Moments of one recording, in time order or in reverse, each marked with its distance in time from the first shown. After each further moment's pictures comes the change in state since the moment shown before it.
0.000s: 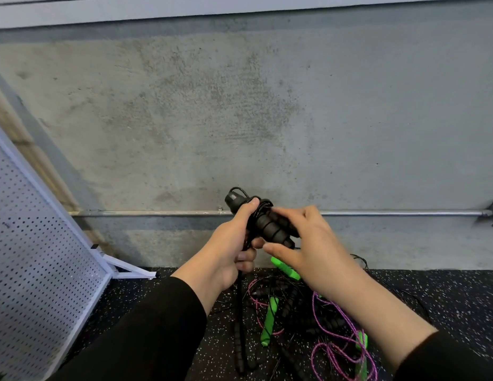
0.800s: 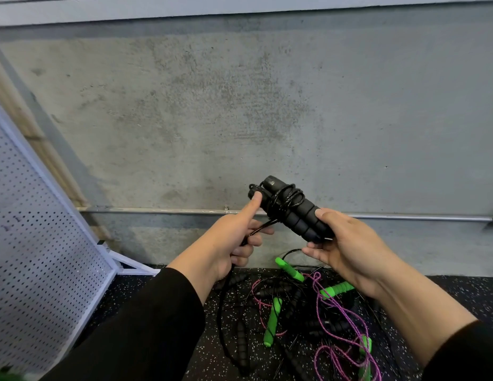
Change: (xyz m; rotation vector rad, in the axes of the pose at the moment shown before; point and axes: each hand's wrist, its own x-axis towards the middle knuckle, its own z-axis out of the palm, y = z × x) left_hand -0.001 0.014 -0.019 0.204 -0.022 0.006; right_hand 0.007 0.002 -0.022 1.136 -0.010 0.557
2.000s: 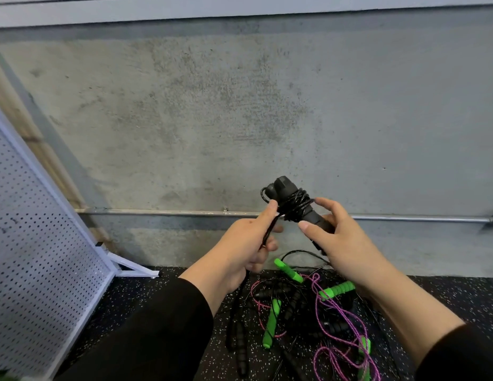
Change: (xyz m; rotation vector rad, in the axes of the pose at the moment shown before) left_hand -0.005 -0.006 0.023 -0.027 -0.017 0.130; right_hand 0.011 0.009 -0.010 -0.630 0.026 -0.334
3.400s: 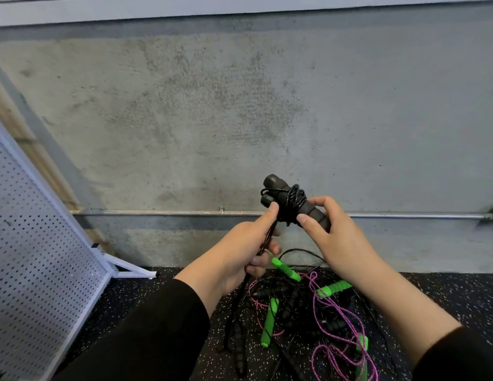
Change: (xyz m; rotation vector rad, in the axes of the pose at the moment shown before) left_hand 0.000 -0.001 0.006 -0.017 -0.095 -0.080; right_hand -0.005 -0.008 -0.001 -0.253 0.065 -0.083
